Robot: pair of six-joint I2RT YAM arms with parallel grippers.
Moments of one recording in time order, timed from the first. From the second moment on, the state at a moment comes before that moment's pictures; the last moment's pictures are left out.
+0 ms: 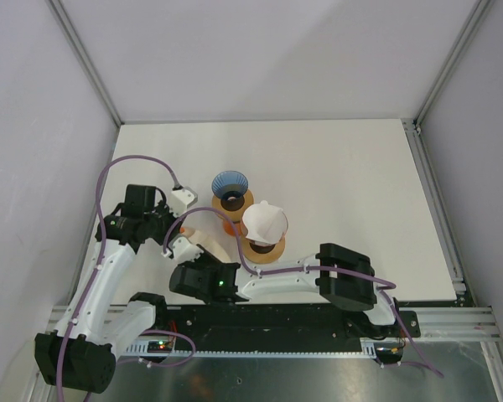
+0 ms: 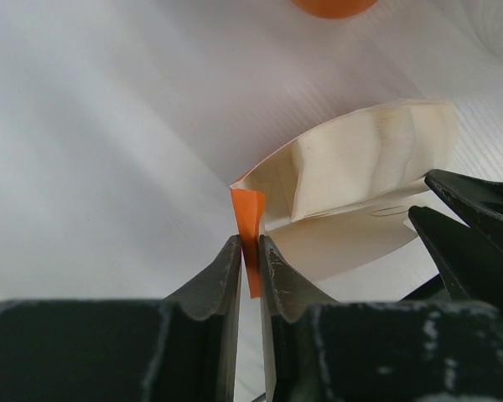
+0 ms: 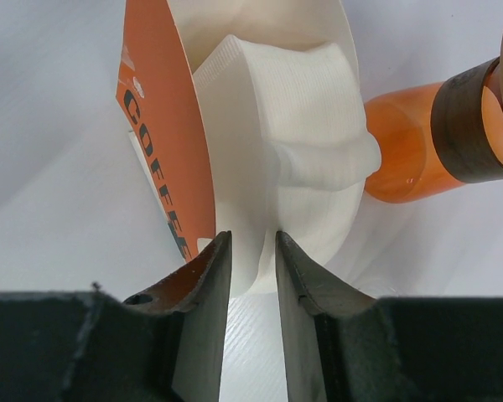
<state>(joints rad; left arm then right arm) -0.14 0.92 0.85 -0.90 0.27 0.51 1.48 2.07 1.57 -0.37 0.80 0.30</state>
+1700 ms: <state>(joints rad) -0.14 0.92 0.85 -0.90 0.27 0.52 1.52 2.07 1.57 -0.42 0.72 0.35</state>
